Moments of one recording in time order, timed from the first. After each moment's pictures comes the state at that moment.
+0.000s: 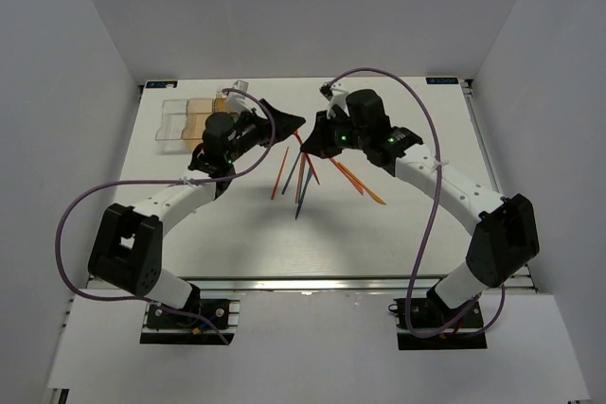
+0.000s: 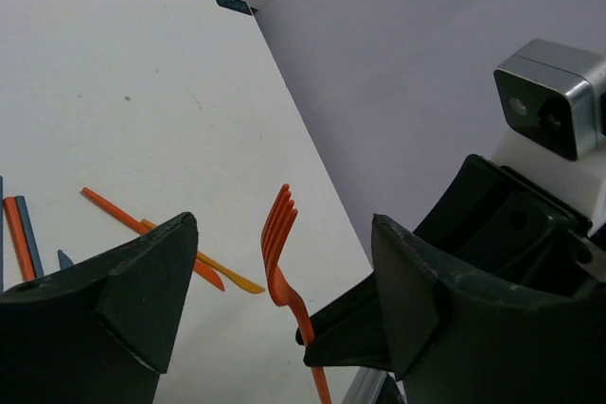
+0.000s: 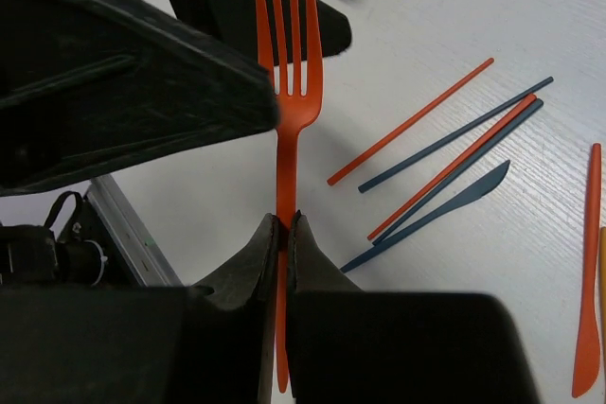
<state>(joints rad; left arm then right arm) -0.39 1.47 0.90 0.57 0.38 -0.86 0.64 1.55 1.33 -0.25 -0.38 0.33</state>
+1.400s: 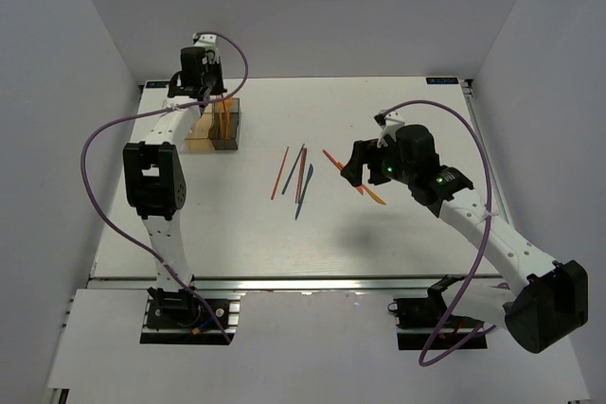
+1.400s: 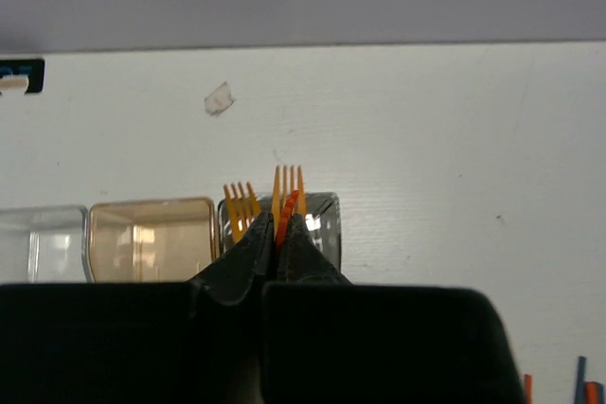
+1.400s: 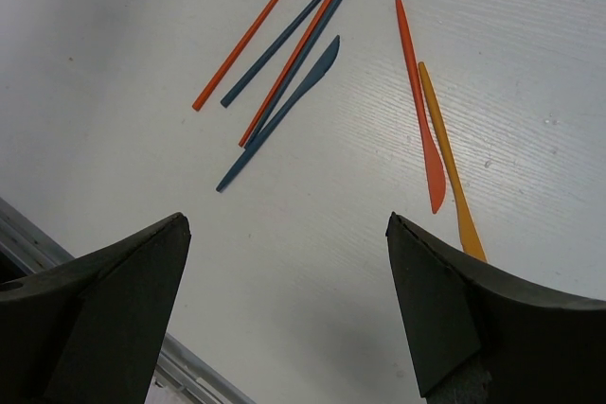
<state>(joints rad) -0.07 2.10 1.82 -0.13 0.03 -0.05 0.51 1.15 0.93 -0.32 -0.20 0.27</state>
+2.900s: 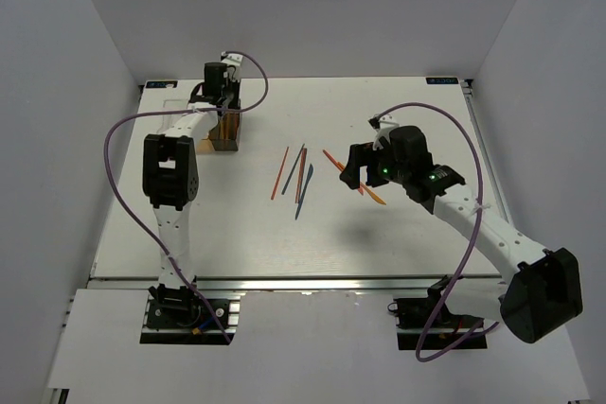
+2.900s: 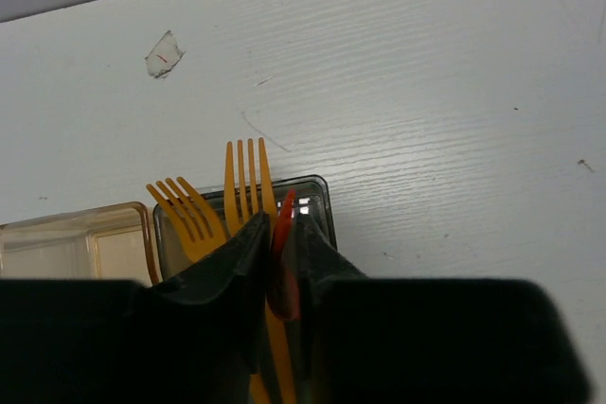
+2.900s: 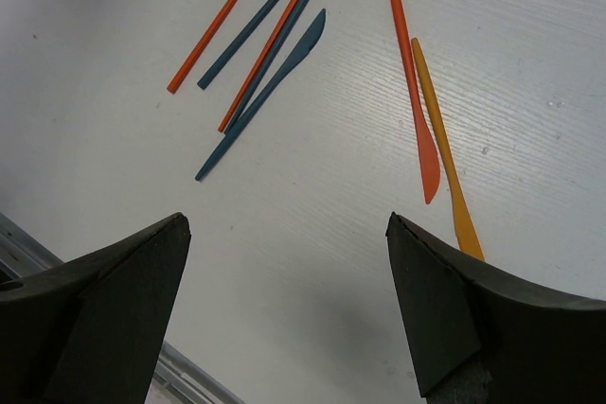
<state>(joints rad) -0.13 2.26 1.82 -0.12 -0.02 0.12 0.51 1.20 0.92 -0.31 -0.20 0.25</state>
